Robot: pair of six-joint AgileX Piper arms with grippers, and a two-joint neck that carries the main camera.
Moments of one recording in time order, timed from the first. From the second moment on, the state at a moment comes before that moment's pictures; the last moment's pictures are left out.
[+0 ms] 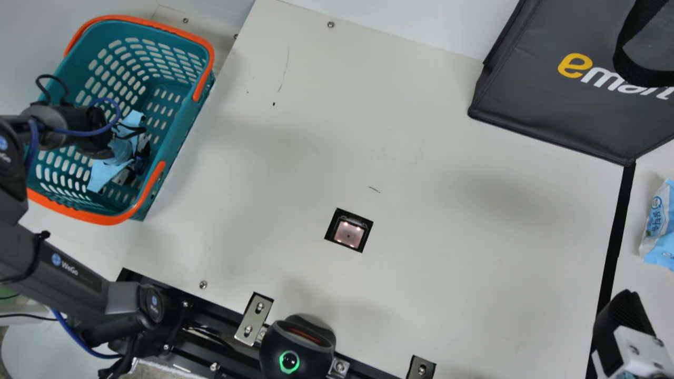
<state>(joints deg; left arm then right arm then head) 34.7 110.5 -47.9 13.8 23.0 -62.8 0.7 42.6 -69.8 -0.8 69.3 0.0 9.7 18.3</state>
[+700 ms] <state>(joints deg) 32.8 95.5 -60.4 1.7 48.4 -29.6 0.7 42.6 -69.8 -0.8 69.3 0.0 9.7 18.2</state>
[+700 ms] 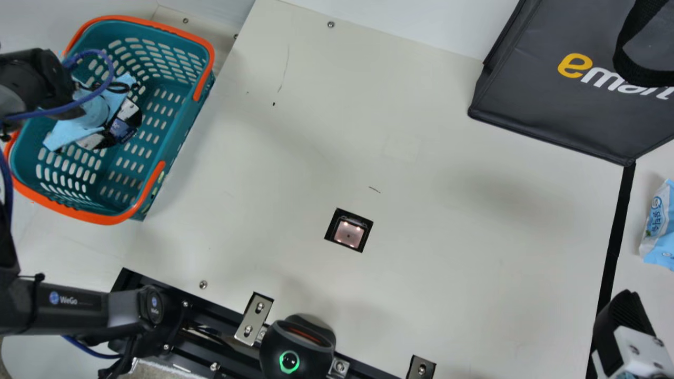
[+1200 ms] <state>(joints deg) 27.4 86.5 -67.5 0.0 62.0 -17.7 0.7 42.6 -69.8 -0.8 69.3 0.0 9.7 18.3</state>
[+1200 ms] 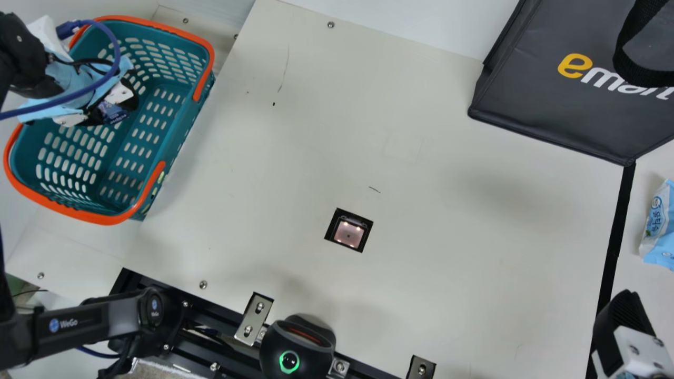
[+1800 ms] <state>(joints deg) 5.3 80.0 -66.4 4.1 67.6 -24.9 0.7 42.6 -69.8 -0.8 69.3 0.0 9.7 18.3</state>
